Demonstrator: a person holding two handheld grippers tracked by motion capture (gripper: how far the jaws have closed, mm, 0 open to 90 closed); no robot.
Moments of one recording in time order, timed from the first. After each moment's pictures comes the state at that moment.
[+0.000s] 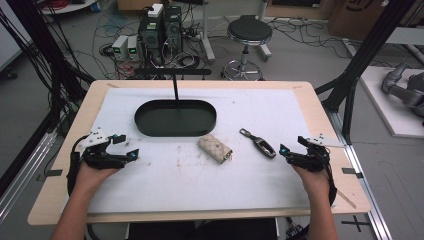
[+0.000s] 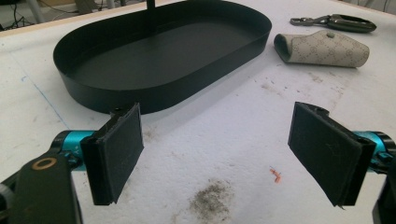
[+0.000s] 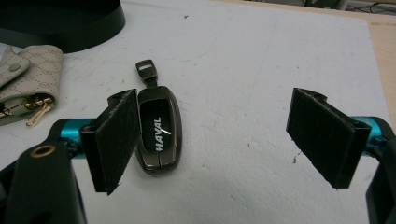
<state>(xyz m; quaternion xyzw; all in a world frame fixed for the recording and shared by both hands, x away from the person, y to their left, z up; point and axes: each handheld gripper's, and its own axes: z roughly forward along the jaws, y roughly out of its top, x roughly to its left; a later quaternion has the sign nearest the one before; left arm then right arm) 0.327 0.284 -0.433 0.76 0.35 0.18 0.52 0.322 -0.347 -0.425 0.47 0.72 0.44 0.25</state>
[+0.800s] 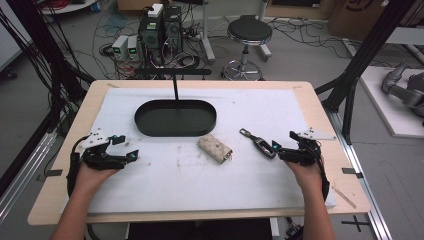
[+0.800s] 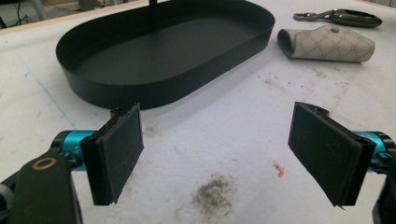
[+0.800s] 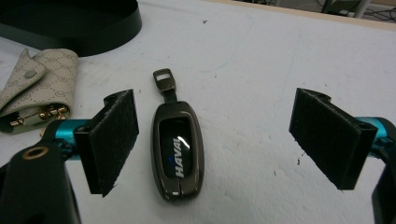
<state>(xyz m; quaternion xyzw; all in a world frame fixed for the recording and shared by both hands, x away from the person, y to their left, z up) 0.325 0.287 -0.436 0.76 0.35 0.19 0.51 0.341 -0.325 -0.417 0.45 0.74 0.44 0.24</state>
